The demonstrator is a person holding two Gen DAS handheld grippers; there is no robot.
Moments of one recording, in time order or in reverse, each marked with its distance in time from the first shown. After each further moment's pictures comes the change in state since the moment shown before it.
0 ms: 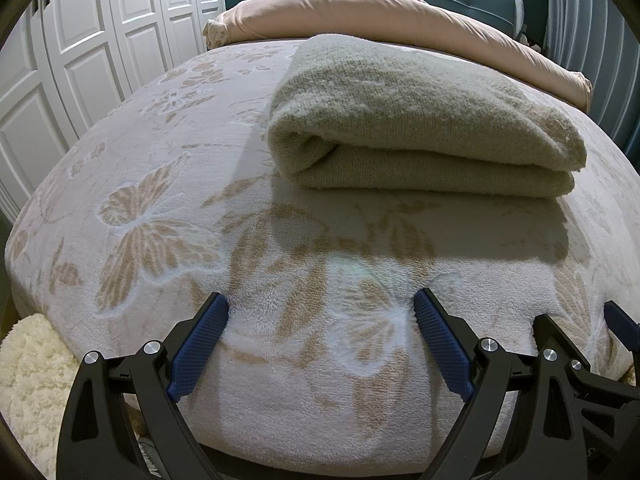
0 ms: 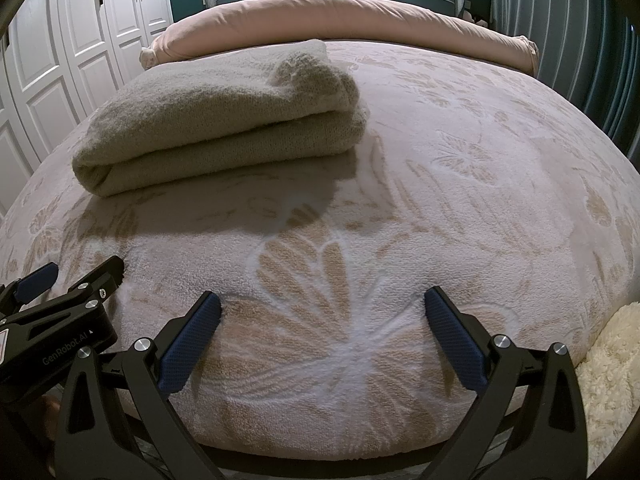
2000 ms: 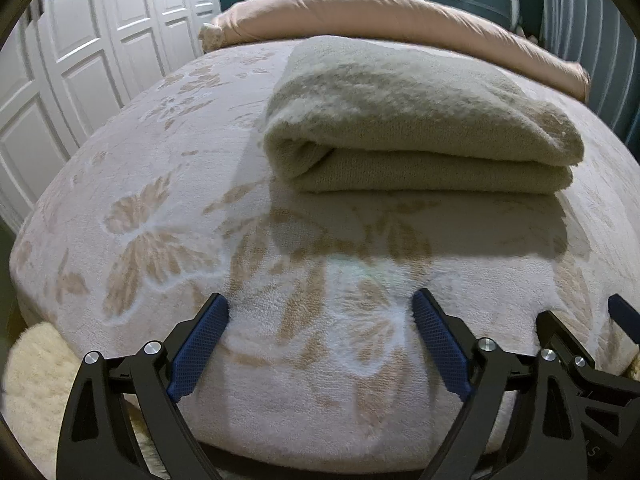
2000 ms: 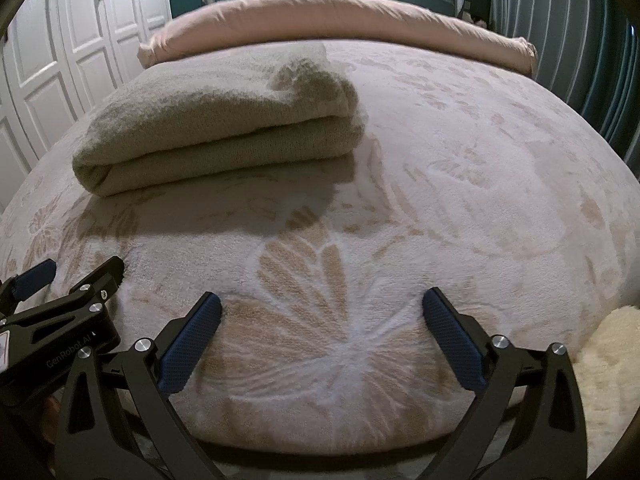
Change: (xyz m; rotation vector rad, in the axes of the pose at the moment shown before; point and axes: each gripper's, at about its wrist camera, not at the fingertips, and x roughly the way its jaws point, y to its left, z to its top) left arm -0.006 -0.005 0.003 0.034 0.030 0.015; right arm -0.007 0.002 0.009 -0.004 0.032 -0.015
